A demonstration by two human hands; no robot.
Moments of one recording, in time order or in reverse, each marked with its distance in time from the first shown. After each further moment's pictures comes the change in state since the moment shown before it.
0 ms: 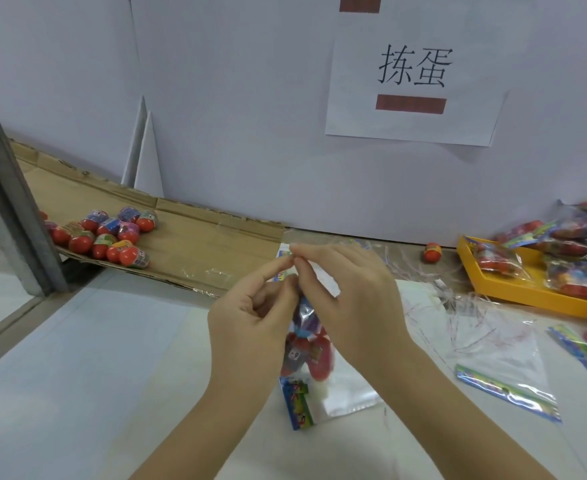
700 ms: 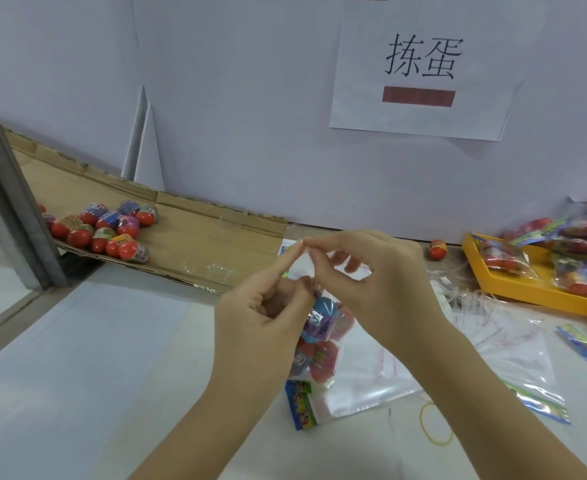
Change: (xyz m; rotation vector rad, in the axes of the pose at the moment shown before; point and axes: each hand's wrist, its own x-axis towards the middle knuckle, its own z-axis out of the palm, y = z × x) left_hand 0.000 0.000 -0.002 0.086 -0.095 0.095; right_hand 0.015 0.009 -0.022 0.080 -0.109 0.009
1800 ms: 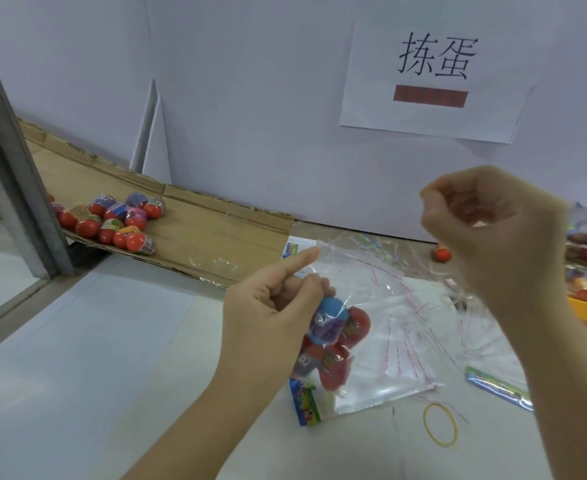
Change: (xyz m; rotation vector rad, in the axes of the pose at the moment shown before) left_hand 0.001 0.005 0.002 -0.226 -0.039 -0.142; right_hand 0.020 0.023 -0.058 0.047 0.218 0.076
